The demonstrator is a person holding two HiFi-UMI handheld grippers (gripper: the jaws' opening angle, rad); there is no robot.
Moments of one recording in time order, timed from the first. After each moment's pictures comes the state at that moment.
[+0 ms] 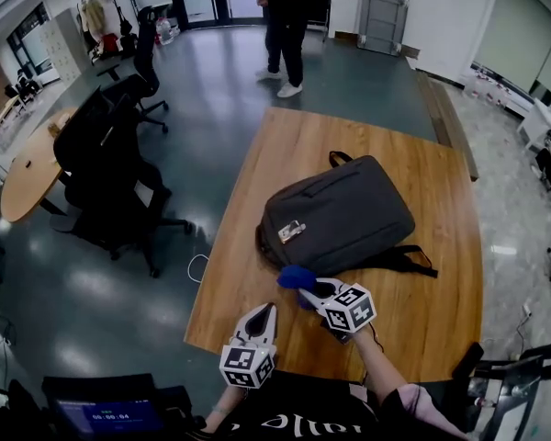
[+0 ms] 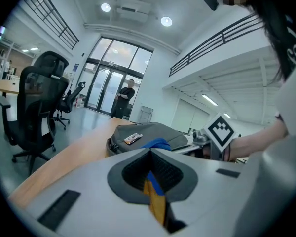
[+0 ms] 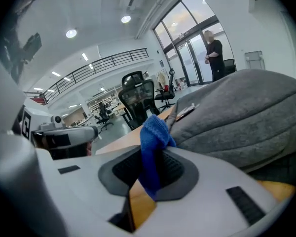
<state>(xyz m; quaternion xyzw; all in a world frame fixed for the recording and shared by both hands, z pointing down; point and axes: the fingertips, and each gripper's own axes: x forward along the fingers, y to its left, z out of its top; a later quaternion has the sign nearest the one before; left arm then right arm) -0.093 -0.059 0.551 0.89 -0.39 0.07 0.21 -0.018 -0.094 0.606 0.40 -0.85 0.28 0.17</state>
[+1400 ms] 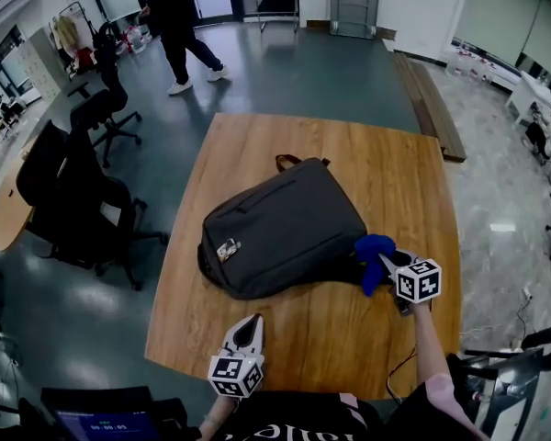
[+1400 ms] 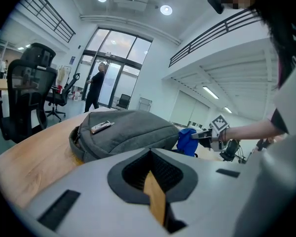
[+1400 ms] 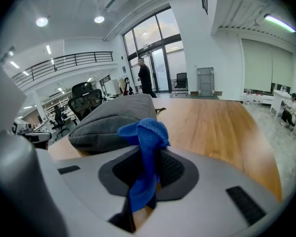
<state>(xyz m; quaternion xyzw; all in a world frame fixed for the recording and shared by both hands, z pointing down) 0.046 -0.058 0.580 0.89 -0.39 0.11 0.23 0.395 -0.096 0.610 0.60 -0.72 0.27 0.19</state>
